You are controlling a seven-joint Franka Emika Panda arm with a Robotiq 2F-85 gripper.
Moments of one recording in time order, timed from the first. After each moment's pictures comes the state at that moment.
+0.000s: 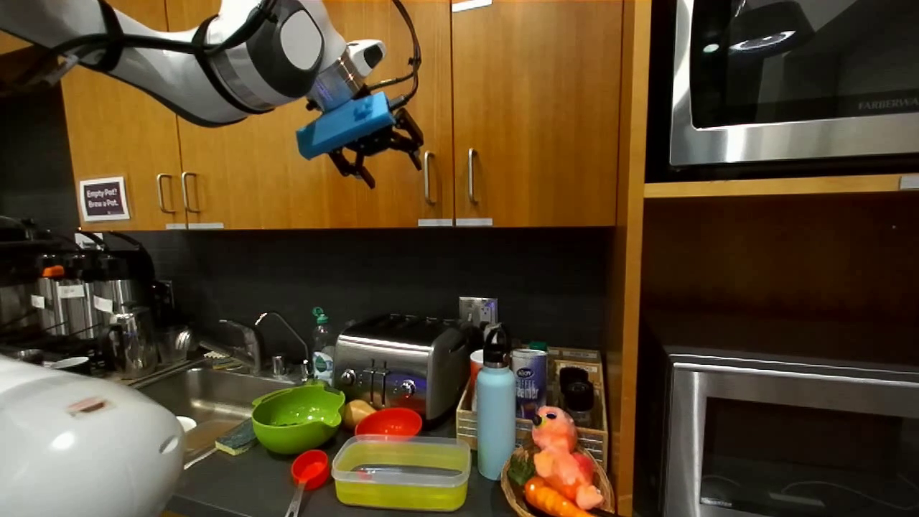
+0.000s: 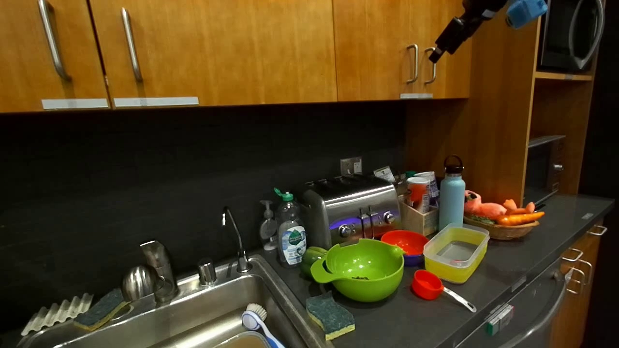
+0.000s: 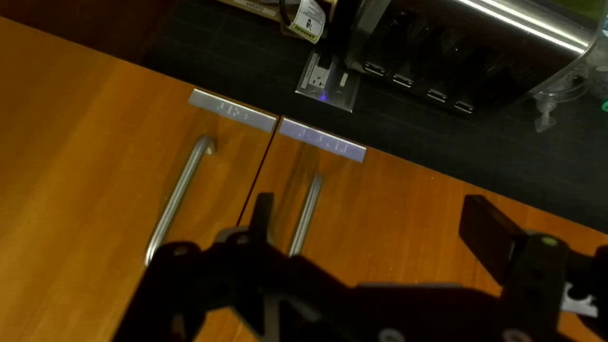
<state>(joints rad) 0.12 -0.82 -0.08 -2.45 -0.17 2.54 -0.28</state>
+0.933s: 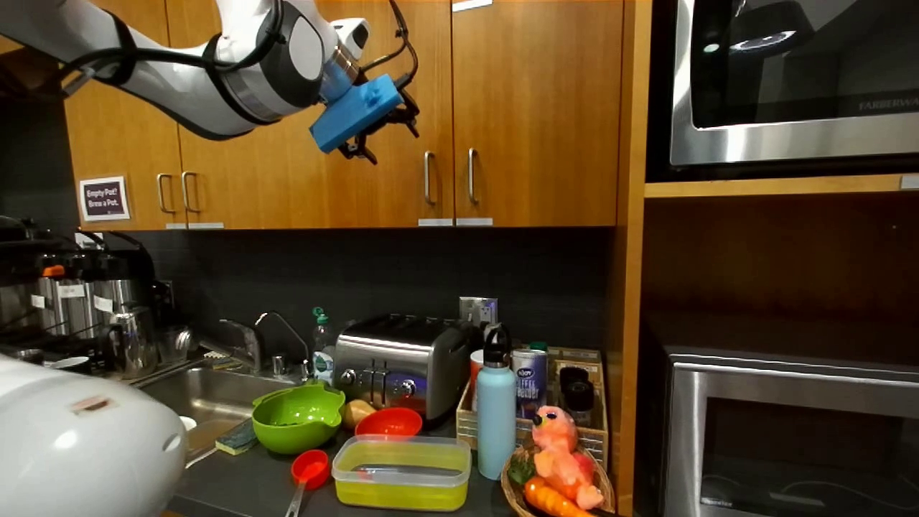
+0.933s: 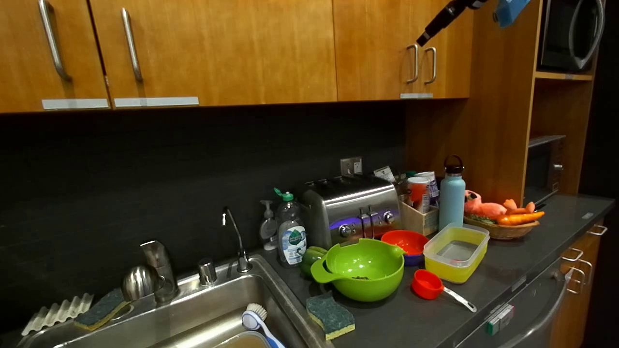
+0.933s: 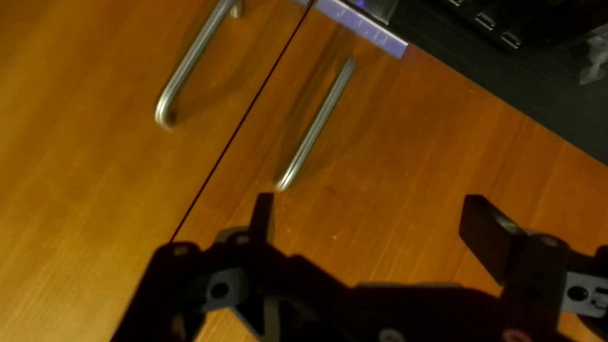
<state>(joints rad) 0.13 -0.78 -0.08 -2.45 -0.23 2.81 -0.39</state>
